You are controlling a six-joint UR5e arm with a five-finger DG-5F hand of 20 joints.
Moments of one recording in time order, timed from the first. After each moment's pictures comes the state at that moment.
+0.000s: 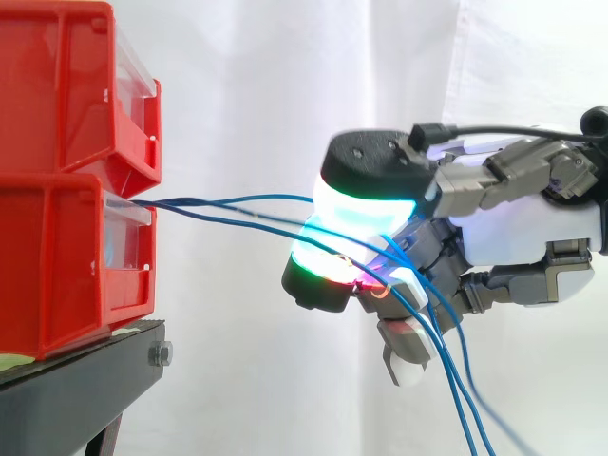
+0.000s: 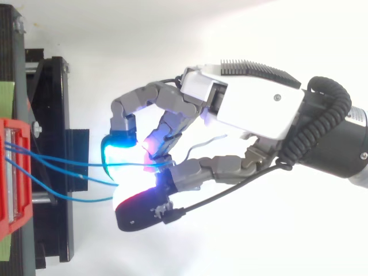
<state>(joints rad) 0.22 -2.23 -1.20 -2.91 -1.08 -0.36</state>
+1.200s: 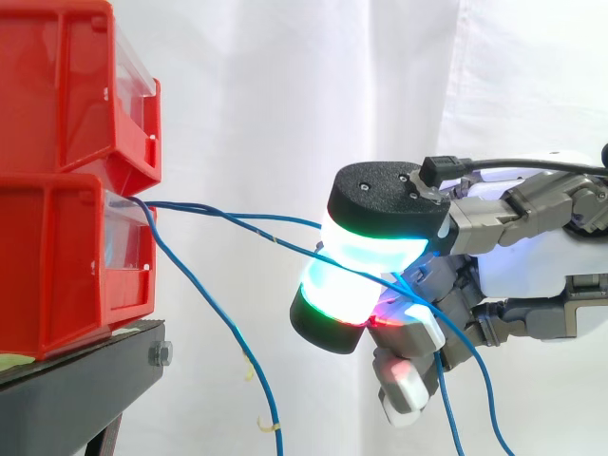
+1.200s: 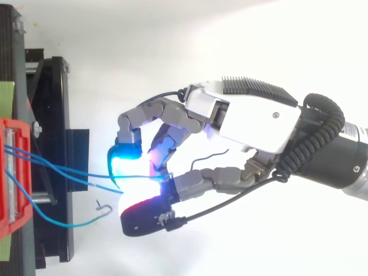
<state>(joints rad) 0.24 -2.23 -1.26 -2.83 -1.06 -0.36</state>
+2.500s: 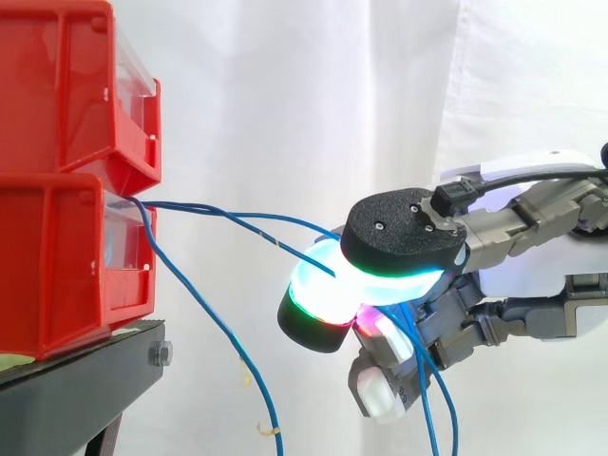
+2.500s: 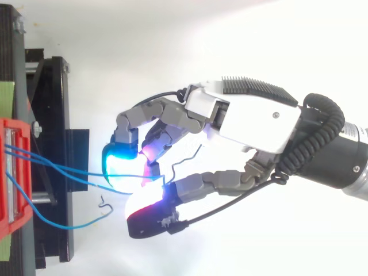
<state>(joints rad) 0.24 -2.23 -1.26 -2.83 -1.06 -0.36</state>
